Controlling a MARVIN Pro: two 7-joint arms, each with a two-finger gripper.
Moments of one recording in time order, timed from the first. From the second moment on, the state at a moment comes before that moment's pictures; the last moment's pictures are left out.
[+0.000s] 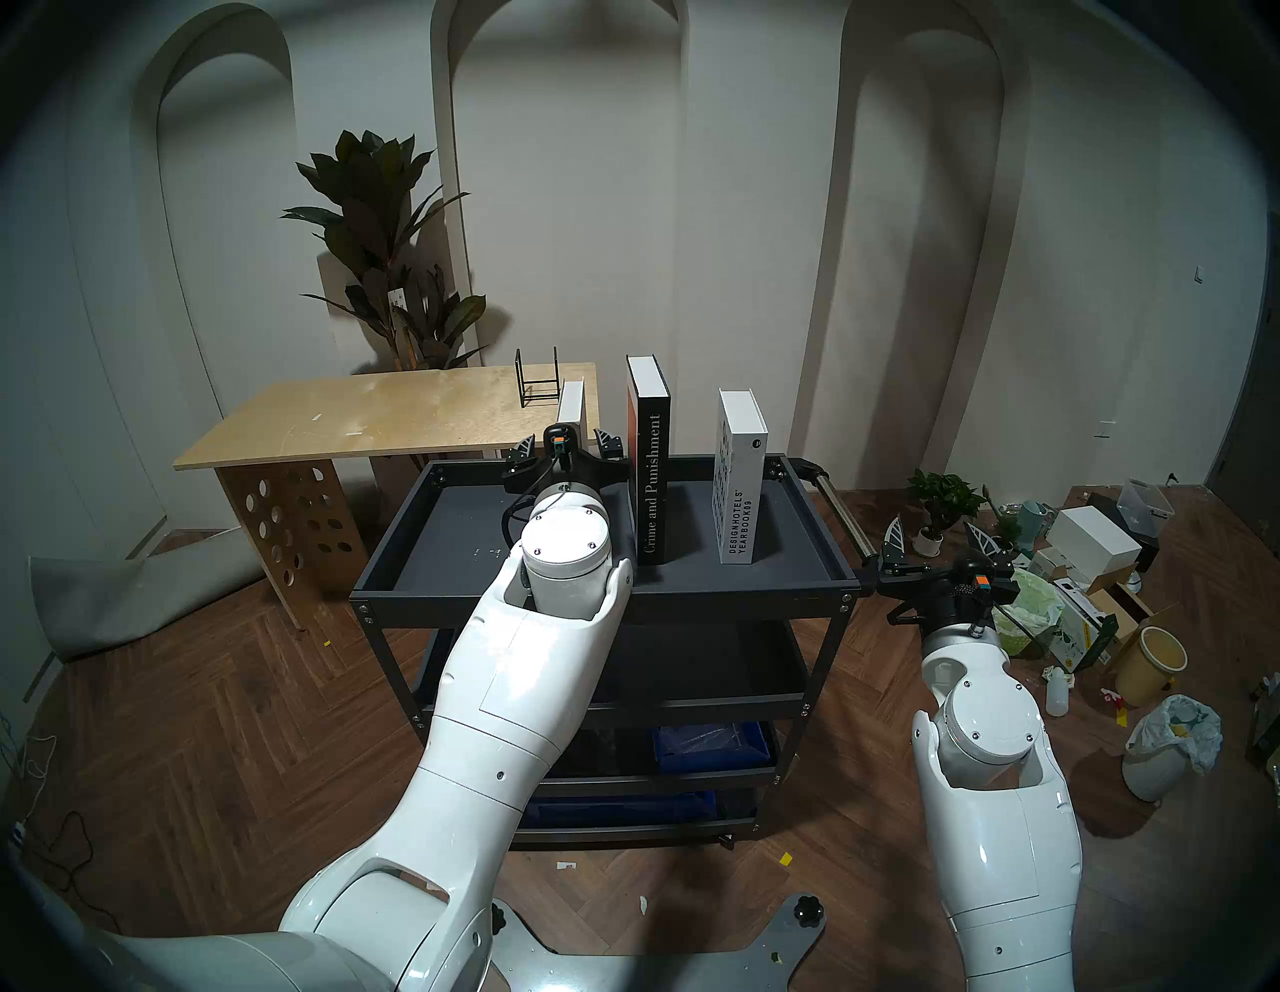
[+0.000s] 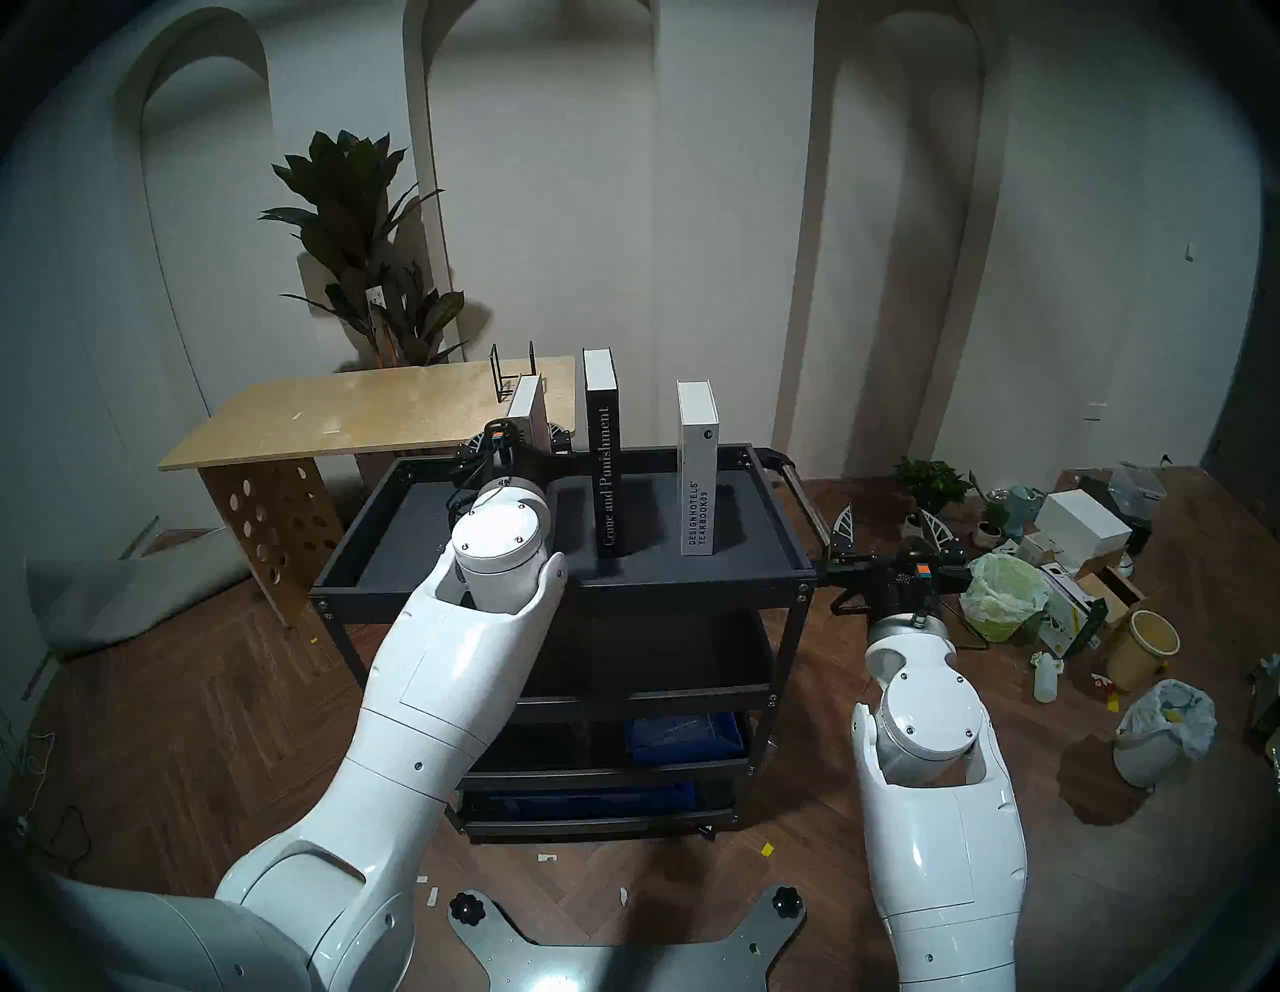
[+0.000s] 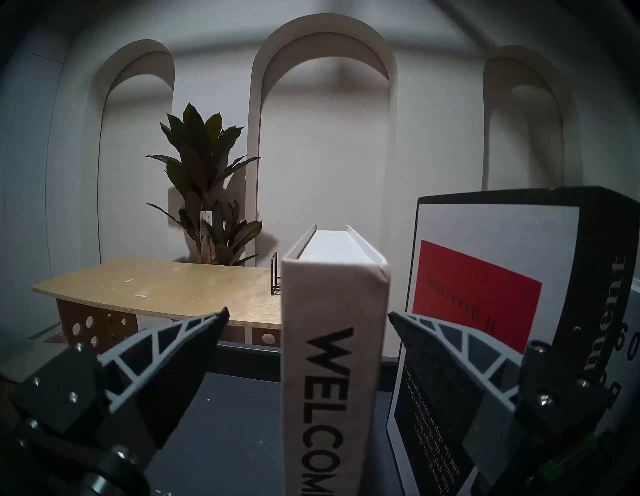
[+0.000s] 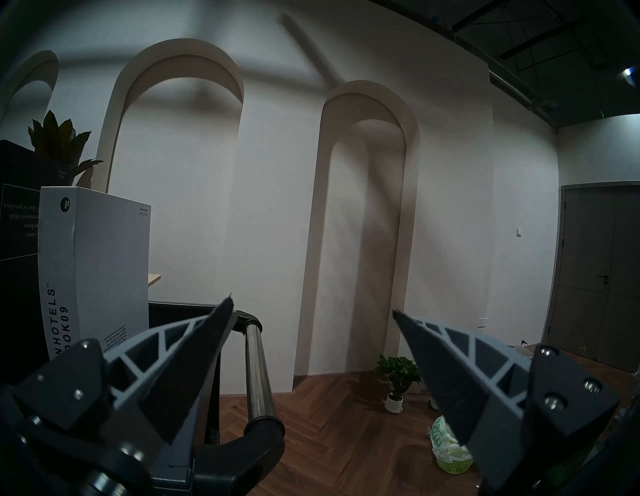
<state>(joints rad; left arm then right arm) 1.17 -1.60 -1.26 -1.46 -0.11 0.21 0.46 -1.73 -1.48 1.72 -1.84 -0.02 -0.03 -0.12</state>
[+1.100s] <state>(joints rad) 1.18 -1.53 -1.33 -1.50 -0.11 0.23 0.38 -1.70 -1.49 1.68 -1.81 -0.05 -0.03 -0.15</state>
